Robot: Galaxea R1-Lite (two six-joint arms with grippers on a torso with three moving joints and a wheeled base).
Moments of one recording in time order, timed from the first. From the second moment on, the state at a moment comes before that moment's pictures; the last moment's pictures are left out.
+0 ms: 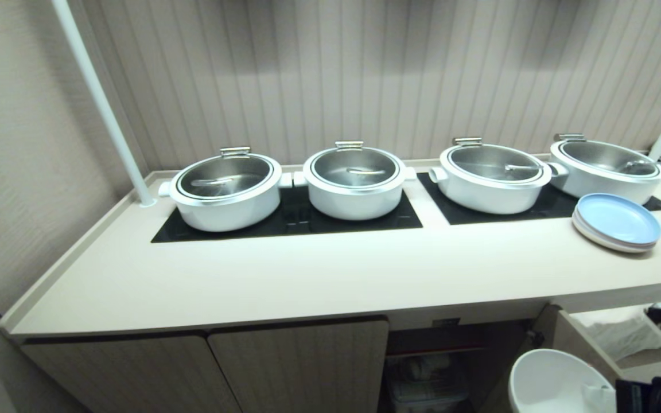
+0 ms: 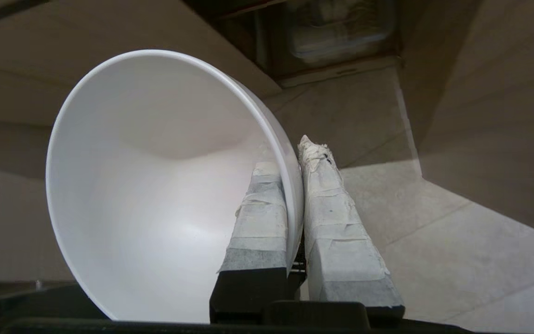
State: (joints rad) left arm 0.00 0.00 0.00 0.00 0.00 0.00; right arm 0.34 1.15 -0.37 0.03 -0.07 0.47
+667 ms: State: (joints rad) left arm 0.00 0.00 0.00 0.00 0.00 0.00; right arm 0.21 1.40 -0.67 0.15 -0.08 0.46
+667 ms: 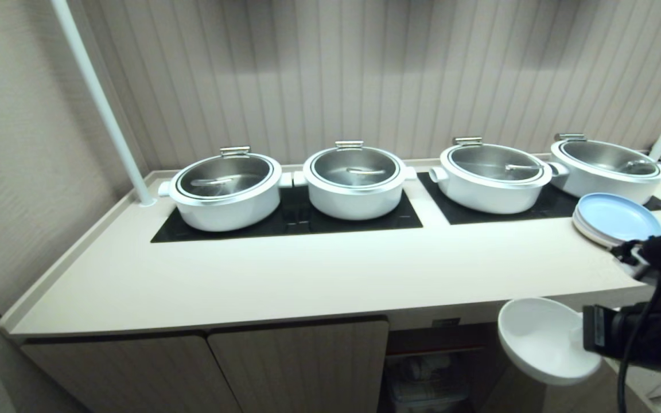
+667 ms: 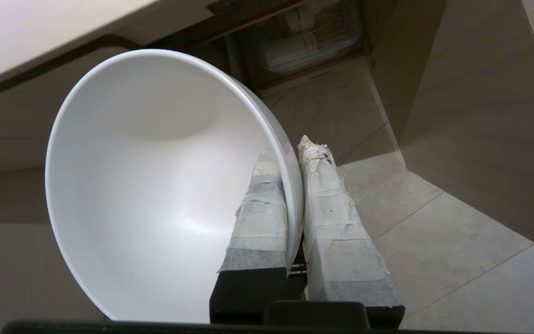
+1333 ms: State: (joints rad) left arm 0.00 0.00 0.00 0.00 0.00 0.00; right arm 0.21 1.79 -0.92 0.00 -0.18 0.47
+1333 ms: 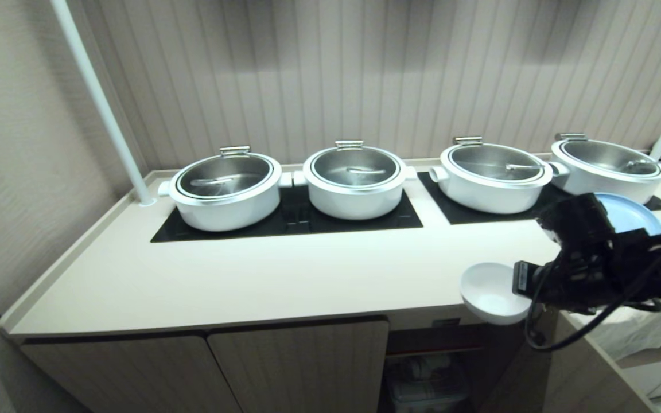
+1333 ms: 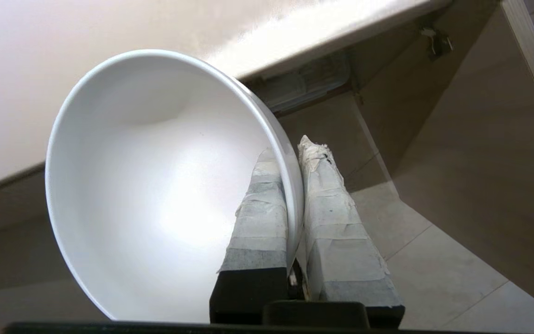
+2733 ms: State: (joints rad) left arm 0.00 0.00 0.00 0.00 0.00 0.00; right arm 0.22 2.36 -1.76 0.38 -0.19 0.91
